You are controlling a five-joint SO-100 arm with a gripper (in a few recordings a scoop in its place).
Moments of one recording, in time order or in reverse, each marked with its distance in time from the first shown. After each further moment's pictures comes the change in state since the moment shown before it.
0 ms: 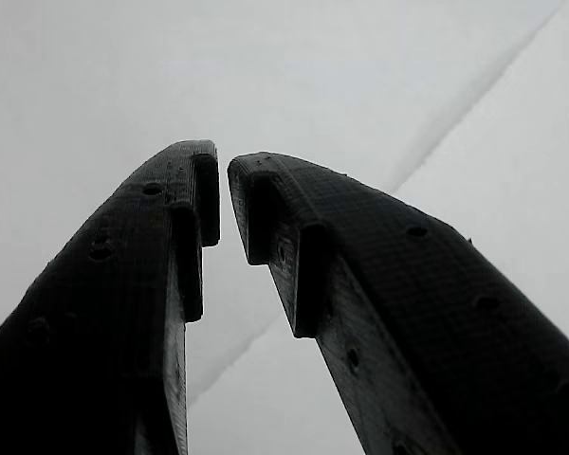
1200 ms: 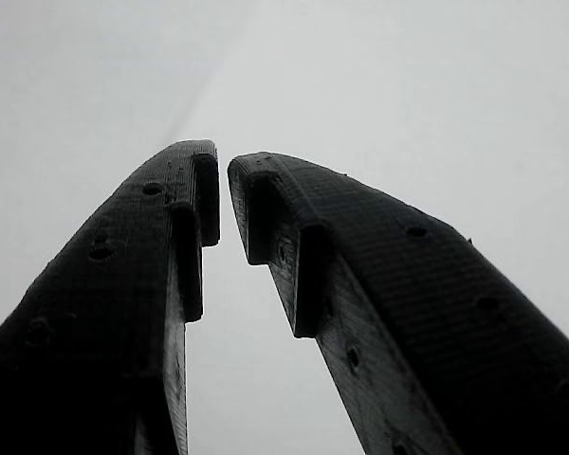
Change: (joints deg) arm 24.7 -41.4 -36.5 0.0 -0.4
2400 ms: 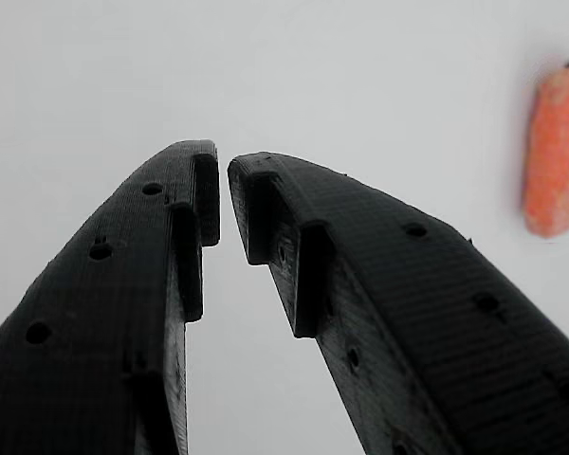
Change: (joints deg) arm 41.7 -41.9 -23.1 0.0 -26.4
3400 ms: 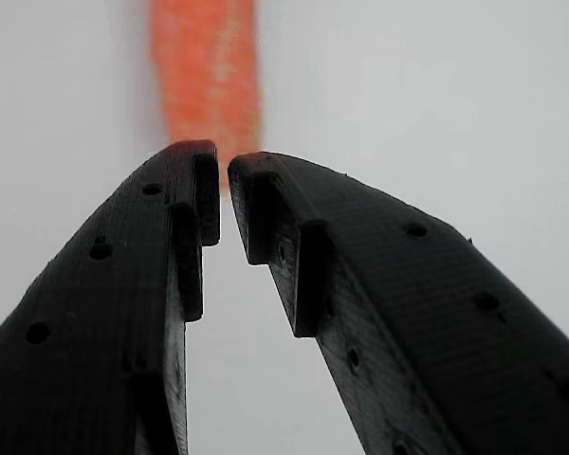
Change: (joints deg) arm 18.8 -25.5 -25.2 -0.1 -8.7
